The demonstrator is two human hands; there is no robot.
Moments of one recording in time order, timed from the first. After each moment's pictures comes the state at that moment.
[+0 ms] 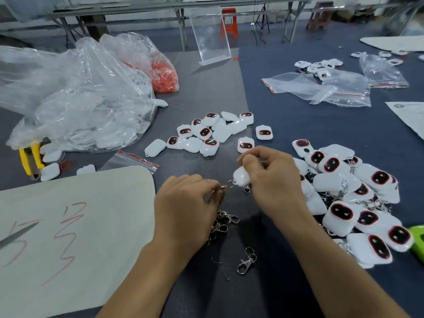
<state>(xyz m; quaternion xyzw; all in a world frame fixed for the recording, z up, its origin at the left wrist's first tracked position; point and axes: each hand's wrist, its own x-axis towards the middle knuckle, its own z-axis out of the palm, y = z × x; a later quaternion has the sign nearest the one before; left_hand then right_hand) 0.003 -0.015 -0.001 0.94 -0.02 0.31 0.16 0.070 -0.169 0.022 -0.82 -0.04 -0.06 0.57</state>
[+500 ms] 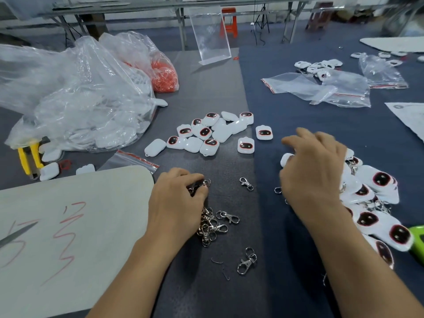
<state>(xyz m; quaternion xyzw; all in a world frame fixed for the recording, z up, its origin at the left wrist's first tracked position) 0.017 0.005 -0.012 0.94 0.12 0.20 0.26 0.091 -0.212 0.026 -0.96 -0.03 -0.22 0.19</state>
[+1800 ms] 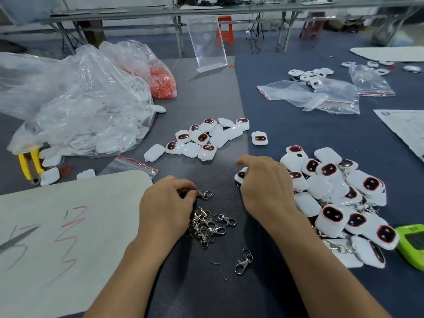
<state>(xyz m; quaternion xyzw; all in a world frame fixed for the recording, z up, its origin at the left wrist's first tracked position) 0.012 0.016 -0.003 0.93 0.15 0.18 0.27 0.076 -0.165 0.015 -0.96 -0.11 -0.12 0.24</state>
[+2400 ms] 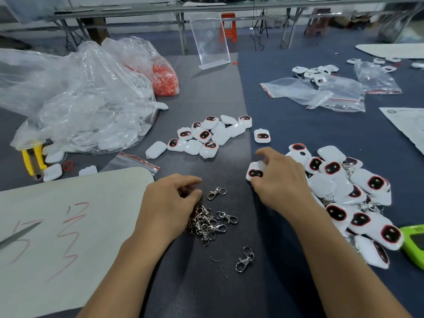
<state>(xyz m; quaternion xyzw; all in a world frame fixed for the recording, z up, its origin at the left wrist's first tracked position) 0.004 0.015 0.007 0.91 0.13 0.16 0.36 0.088 -0.188 0.023 -0.97 -0.07 -0.03 0.24</state>
